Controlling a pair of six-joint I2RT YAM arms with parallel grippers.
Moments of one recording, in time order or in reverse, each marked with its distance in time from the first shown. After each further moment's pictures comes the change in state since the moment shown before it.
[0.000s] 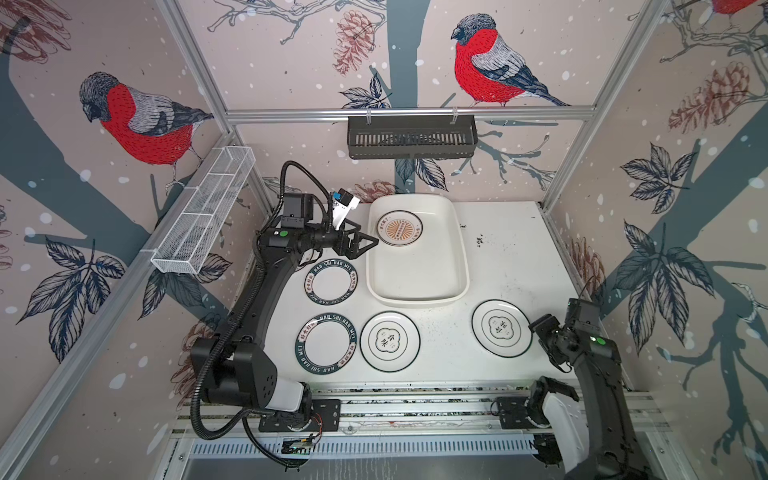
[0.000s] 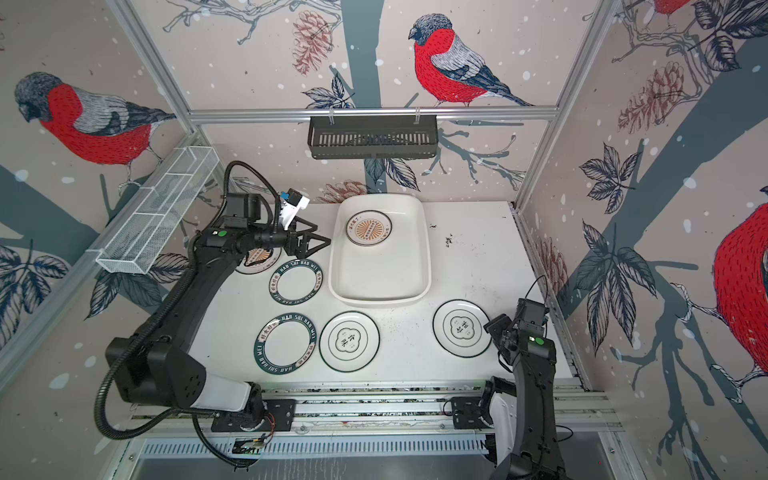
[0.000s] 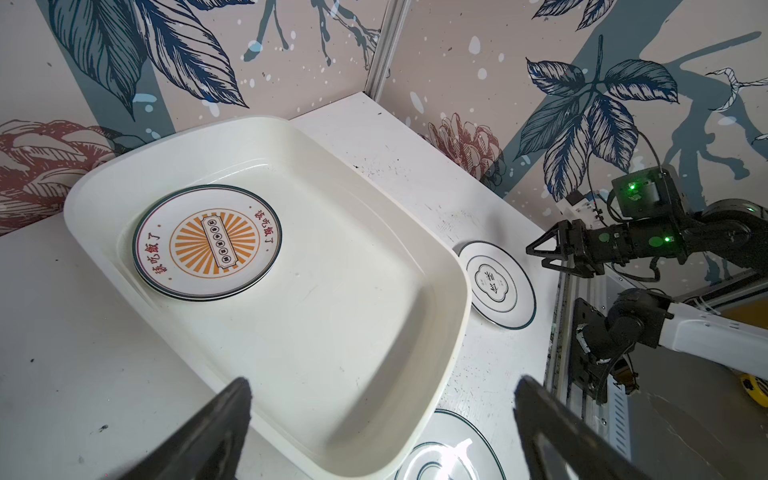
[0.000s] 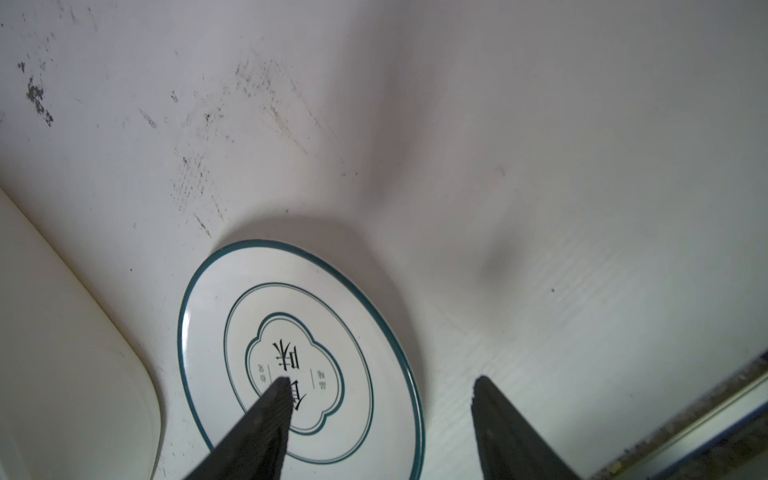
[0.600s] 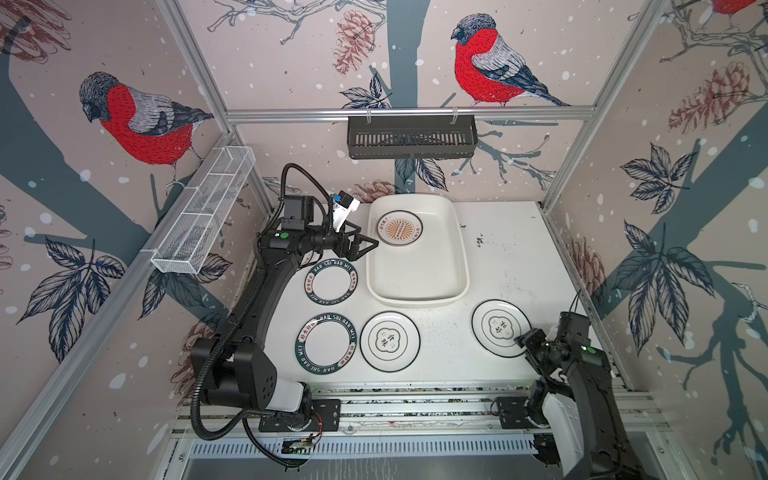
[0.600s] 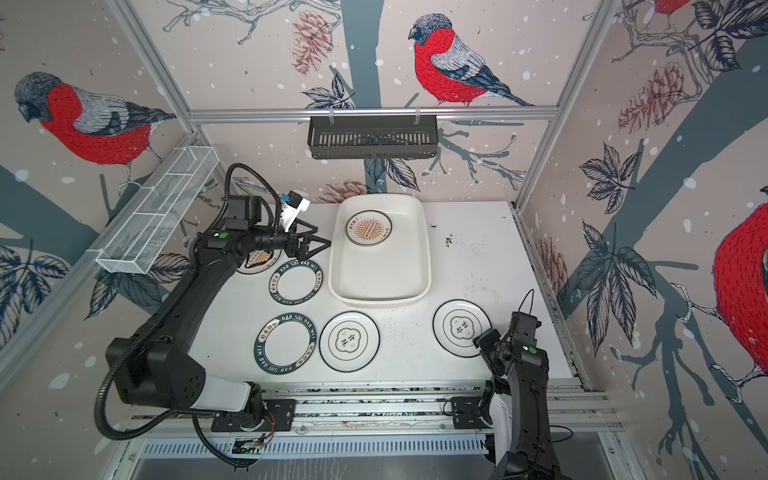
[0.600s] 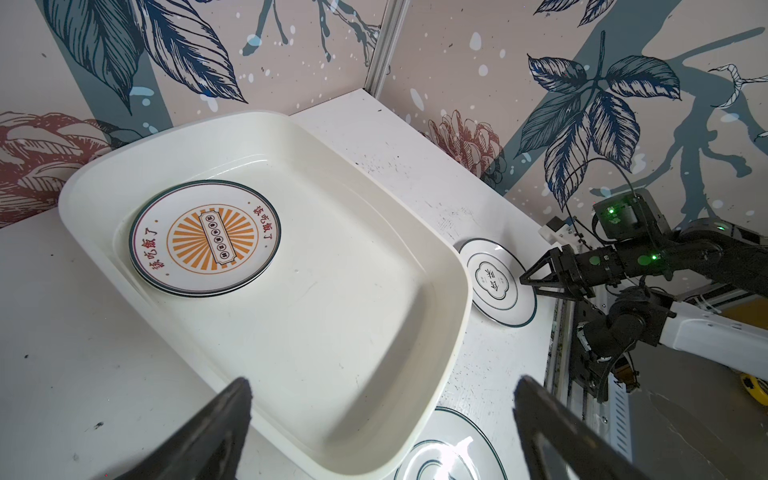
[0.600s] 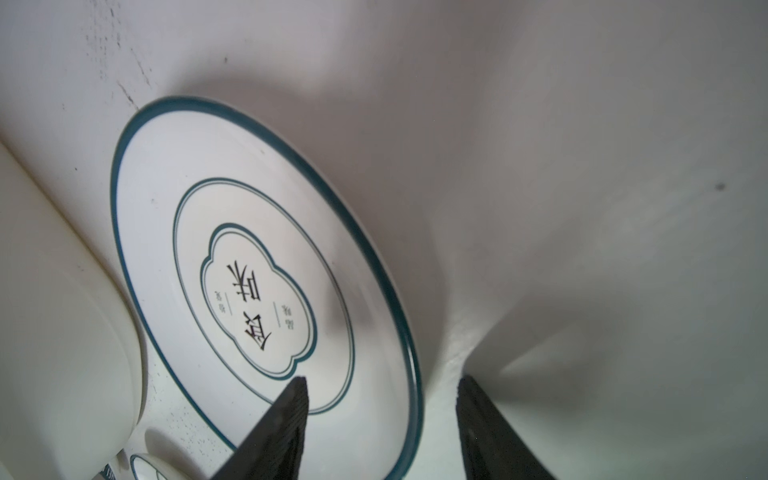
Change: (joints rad) left arm 0.000 -0.002 -0.021 0.018 0.000 0.000; right arm -0.005 -0.043 -0.158 0.026 -0.202 -0.023
